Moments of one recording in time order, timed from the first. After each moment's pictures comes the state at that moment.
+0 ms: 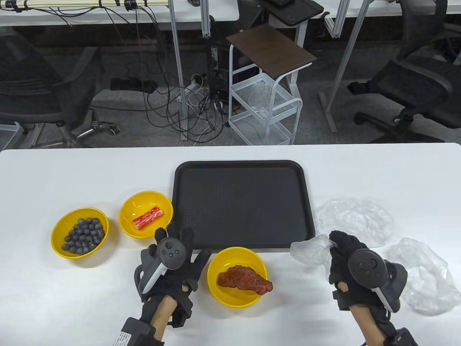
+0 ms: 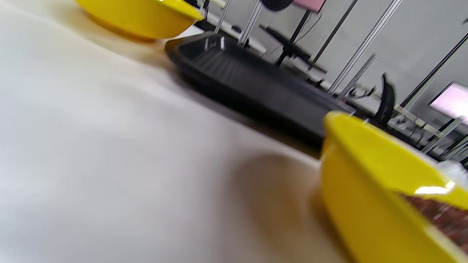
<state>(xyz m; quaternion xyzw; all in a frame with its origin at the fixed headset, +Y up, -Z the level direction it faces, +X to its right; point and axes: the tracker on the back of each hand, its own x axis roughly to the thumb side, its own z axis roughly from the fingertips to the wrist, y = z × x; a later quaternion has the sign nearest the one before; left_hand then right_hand) -0.174 -0.728 -0.286 -0.10 0.01 0.25 0.96 0.245 -0.634 -0.247 -0.03 -0.21 0.96 0.18</state>
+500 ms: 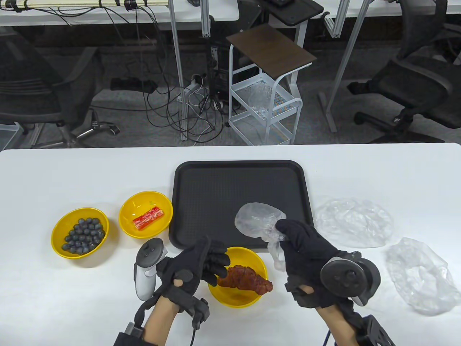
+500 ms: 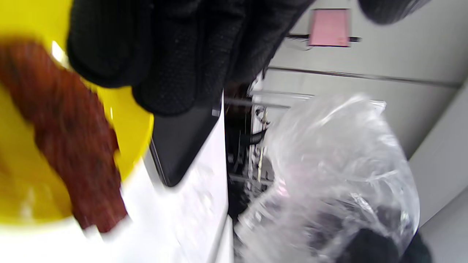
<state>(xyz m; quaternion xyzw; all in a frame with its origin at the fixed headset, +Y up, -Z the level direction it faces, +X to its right) -0.153 -0.728 -0.277 -0.25 -0.04 0.74 0.63 0.154 -0.587 -0.237 0.21 -0.29 0.87 0.34</state>
